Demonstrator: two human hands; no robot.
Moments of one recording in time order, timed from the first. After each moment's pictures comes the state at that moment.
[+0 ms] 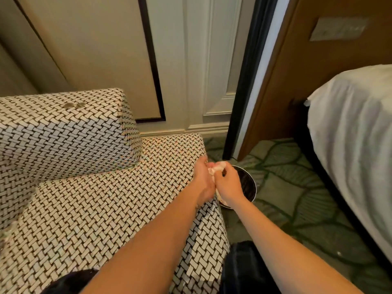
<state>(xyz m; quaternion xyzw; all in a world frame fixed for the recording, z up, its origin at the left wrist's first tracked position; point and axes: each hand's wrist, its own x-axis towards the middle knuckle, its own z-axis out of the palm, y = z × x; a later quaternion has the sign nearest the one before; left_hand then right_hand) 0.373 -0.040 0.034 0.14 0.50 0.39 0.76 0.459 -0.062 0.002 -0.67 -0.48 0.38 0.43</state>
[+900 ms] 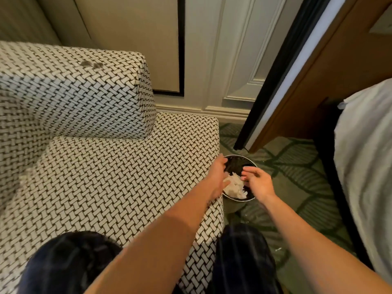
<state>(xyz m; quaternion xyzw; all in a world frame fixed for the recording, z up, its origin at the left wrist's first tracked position) 0.393 -0.056 0.021 0.18 0.56 0.36 0.73 0.536 -0.053 -0.031 -0.72 -0.35 0.46 0.37</state>
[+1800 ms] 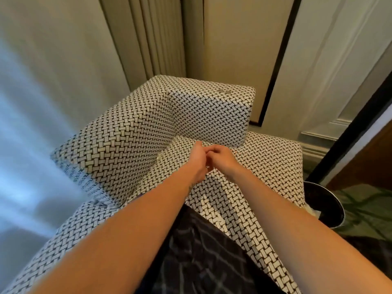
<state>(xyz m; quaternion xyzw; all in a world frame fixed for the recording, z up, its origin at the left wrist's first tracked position) 0.118 -0.227 0.153 0.15 0.59 0.58 0.54 0.191 -0.178 0.122 -0.42 -0.63 0.61 0.24</state>
